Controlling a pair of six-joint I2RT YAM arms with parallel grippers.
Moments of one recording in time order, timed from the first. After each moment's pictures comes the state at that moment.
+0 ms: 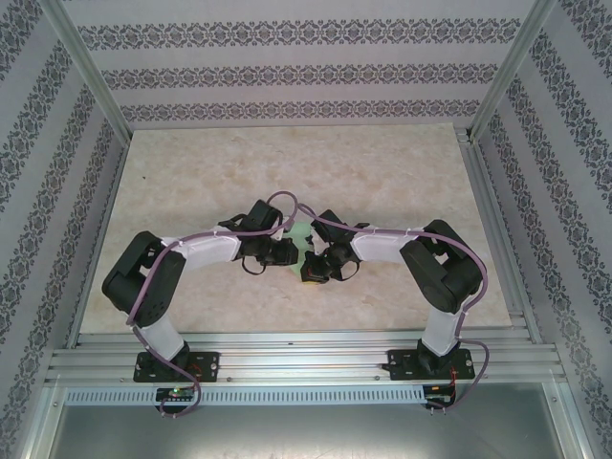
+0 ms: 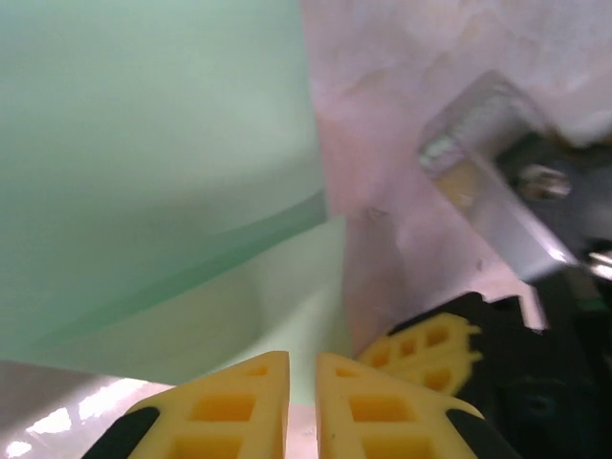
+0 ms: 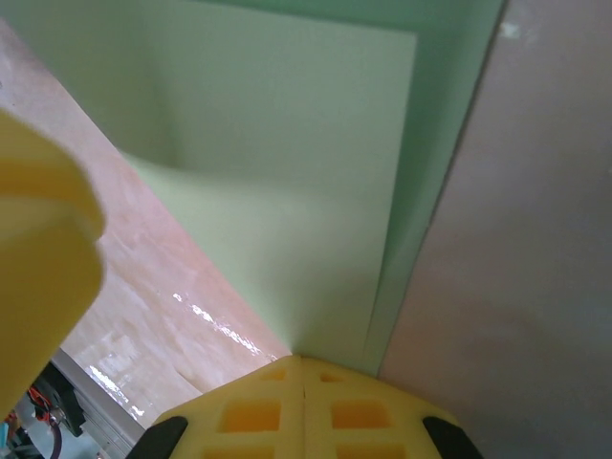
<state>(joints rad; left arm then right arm) -0.61 1.71 0.93 -0.26 0.43 -0.56 0.69 1.83 0.96 -0.37 -0.53 0.63</state>
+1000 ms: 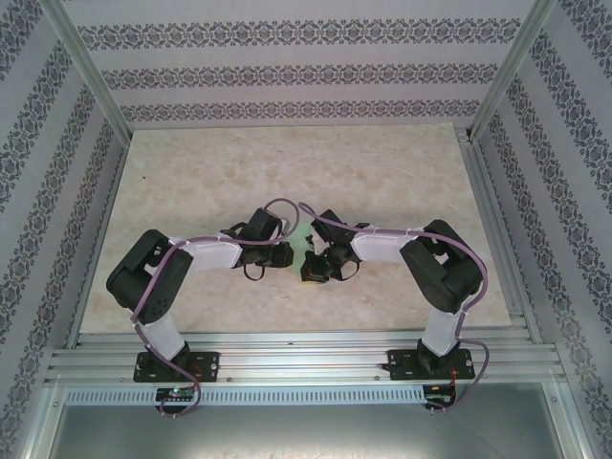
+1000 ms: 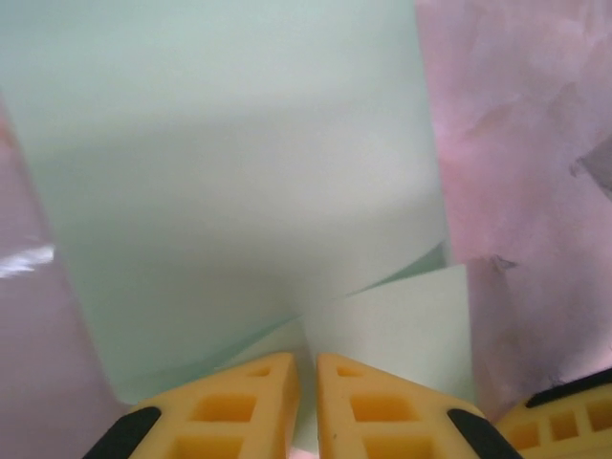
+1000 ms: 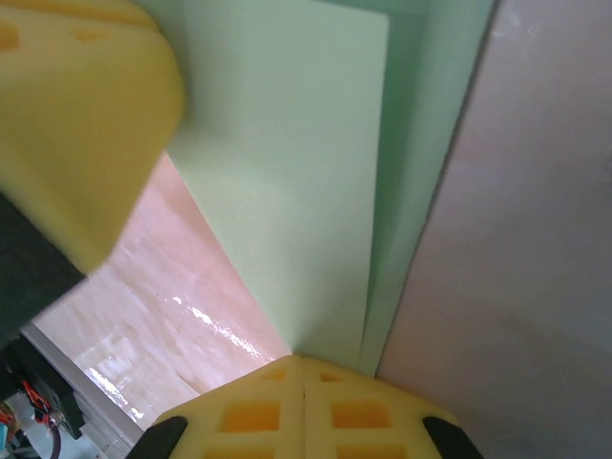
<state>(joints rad) -0.60 1.73 0.84 -0.11 0.24 -0.50 0.69 1.83 0.95 -0.36 -0.53 0.63</state>
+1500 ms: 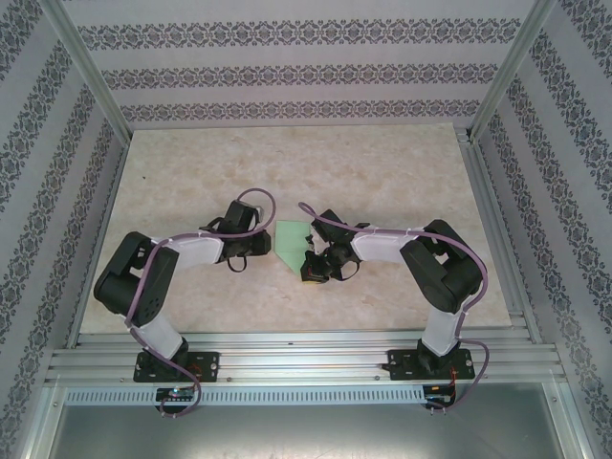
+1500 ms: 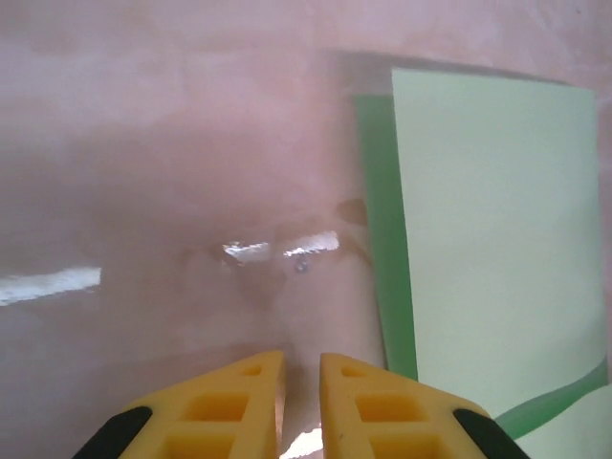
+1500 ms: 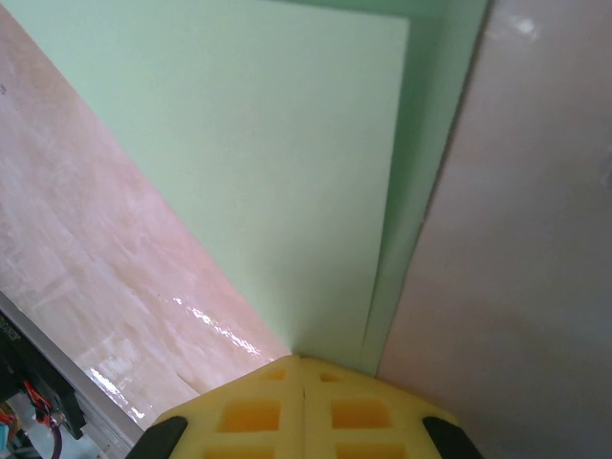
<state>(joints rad) -0.45 1.67 0.79 -0.08 0.17 -0.47 0.69 1.83 0.95 -0.36 -0.53 0.63</state>
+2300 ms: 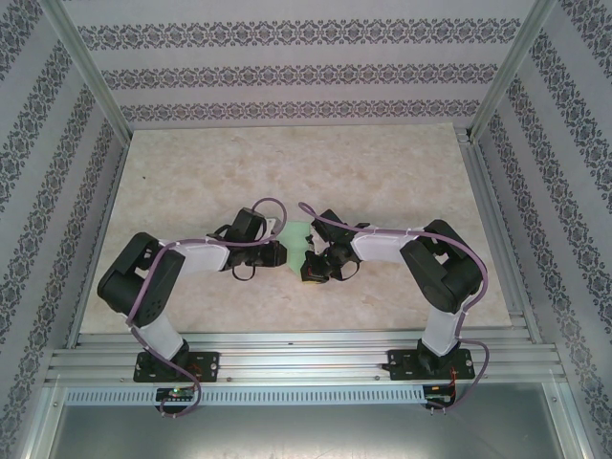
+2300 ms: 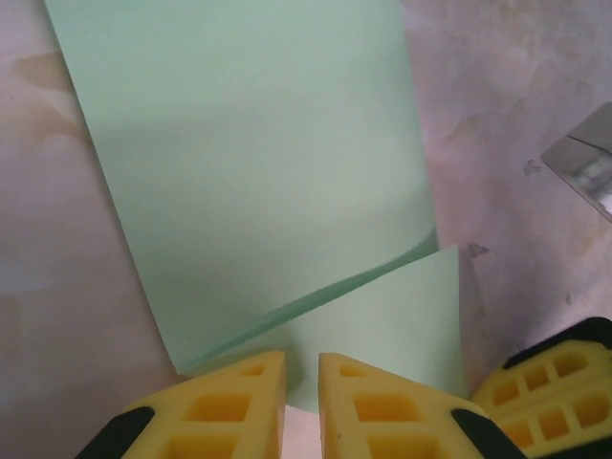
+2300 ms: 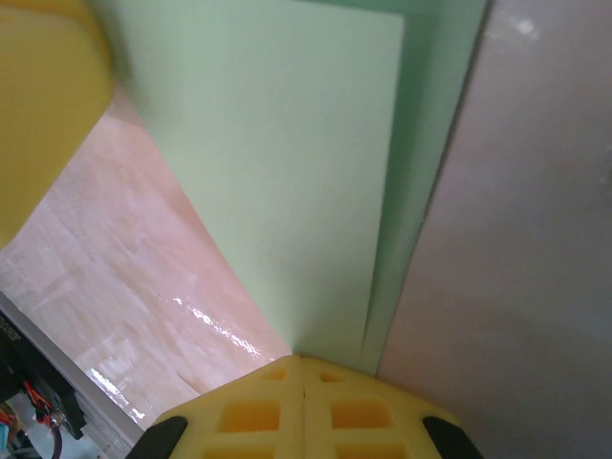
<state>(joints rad) -0.53 1.70 0.75 0.01 0.40 -0.48 0.69 1.83 0.95 -0.36 -0.53 0.63</state>
